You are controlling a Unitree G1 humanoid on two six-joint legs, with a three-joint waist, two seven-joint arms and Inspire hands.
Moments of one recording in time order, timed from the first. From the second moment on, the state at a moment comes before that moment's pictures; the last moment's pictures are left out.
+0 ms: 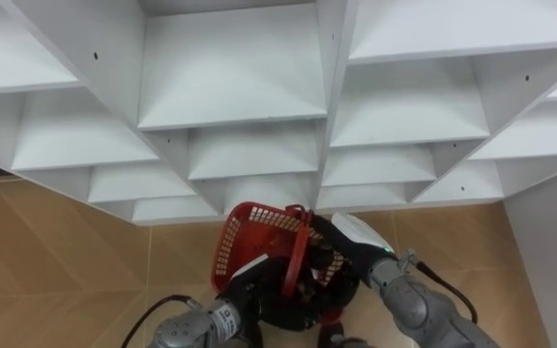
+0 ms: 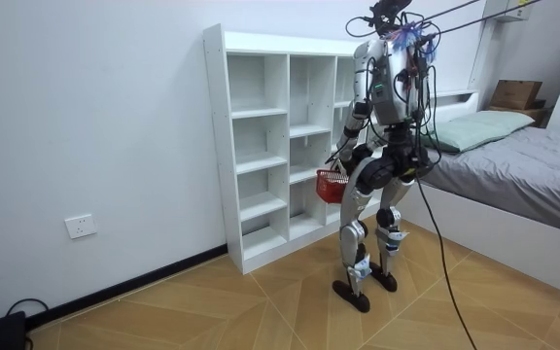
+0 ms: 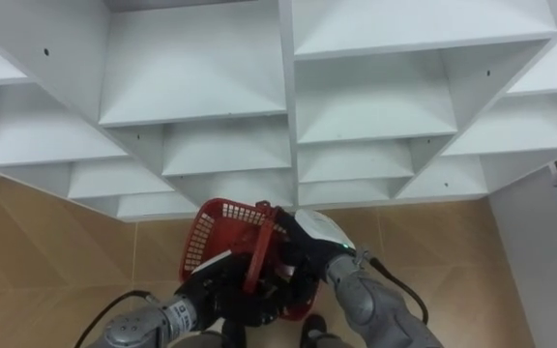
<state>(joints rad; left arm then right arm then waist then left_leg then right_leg) -0.10 0.20 -0.55 0.71 -0.36 -0.15 -0.36 -0.18 -0.26 0.49 0.66 -0.52 -0.15 0.00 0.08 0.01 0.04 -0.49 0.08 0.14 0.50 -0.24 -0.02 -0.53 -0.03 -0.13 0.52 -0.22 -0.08</state>
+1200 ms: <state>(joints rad) 0.03 0.25 -0.30 0.67 -0.22 -0.17 -0.33 0.06 -0.36 0.38 0.45 -0.52 -0.25 0.03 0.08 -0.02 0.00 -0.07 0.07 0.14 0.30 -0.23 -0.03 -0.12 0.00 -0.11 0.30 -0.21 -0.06</state>
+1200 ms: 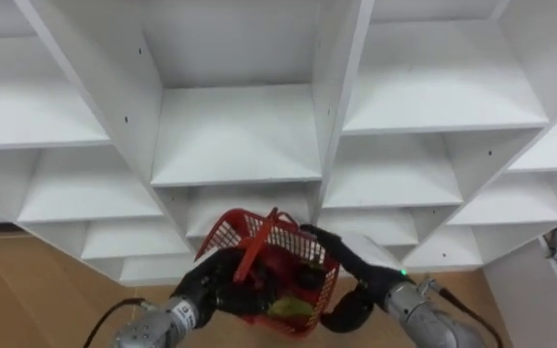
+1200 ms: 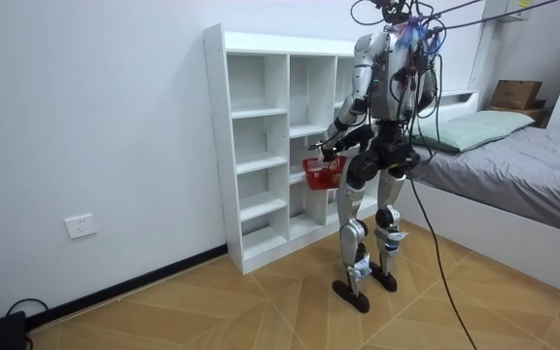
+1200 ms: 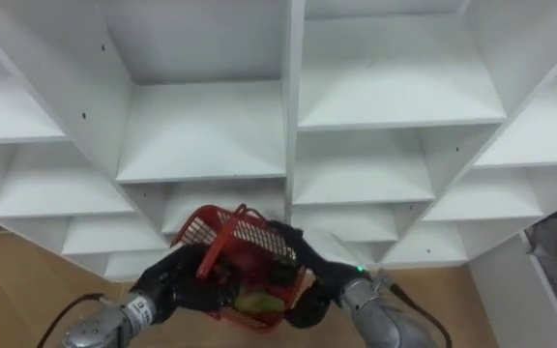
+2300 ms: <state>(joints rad) 0.25 0.27 -0.07 0.71 -0.22 -0.16 -0.18 0.25 -0.34 0.11 0.36 -0.45 -0.25 -0.10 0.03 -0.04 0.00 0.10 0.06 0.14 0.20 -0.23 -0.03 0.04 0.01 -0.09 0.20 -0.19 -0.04</state>
